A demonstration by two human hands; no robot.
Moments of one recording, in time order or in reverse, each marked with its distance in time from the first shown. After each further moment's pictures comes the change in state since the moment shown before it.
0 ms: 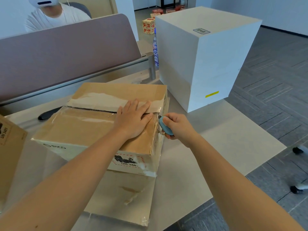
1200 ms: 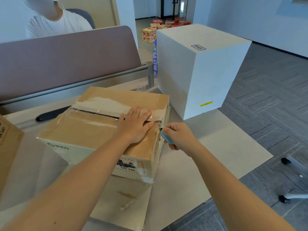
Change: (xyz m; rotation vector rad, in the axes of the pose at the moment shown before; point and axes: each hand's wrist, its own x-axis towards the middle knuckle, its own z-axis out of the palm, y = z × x) left_hand -0.005 0.009 -0.003 -0.024 -0.087 -0.017; right_hand -0.021 -0.014 -0.006 -0.227 0.030 0.089
